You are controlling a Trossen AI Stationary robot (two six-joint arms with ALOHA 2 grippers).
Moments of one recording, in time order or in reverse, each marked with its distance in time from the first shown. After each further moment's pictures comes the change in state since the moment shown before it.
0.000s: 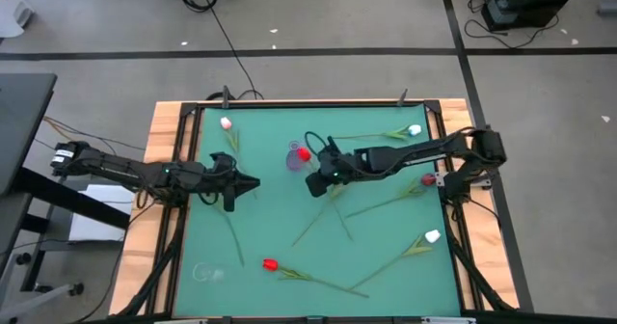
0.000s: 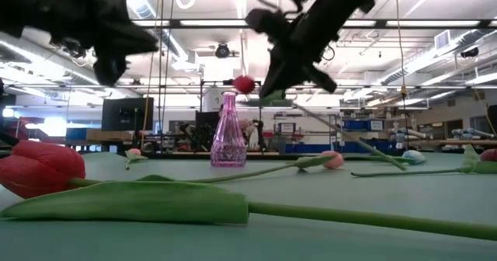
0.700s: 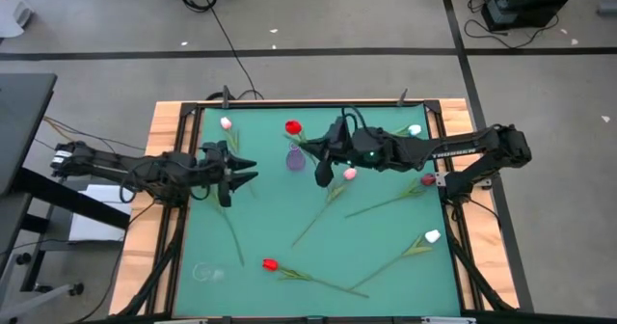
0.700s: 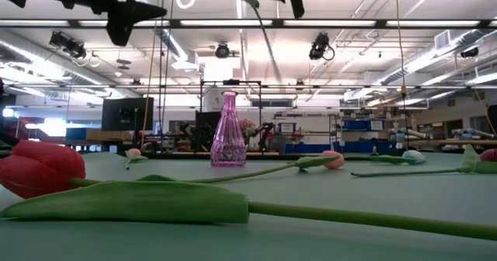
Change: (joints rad) left arm -0.001 -0.044 0.144 -0.053 -0.080 0.298; right arm 0.002 -0.190 0.001 0.498 0.062 -0.694
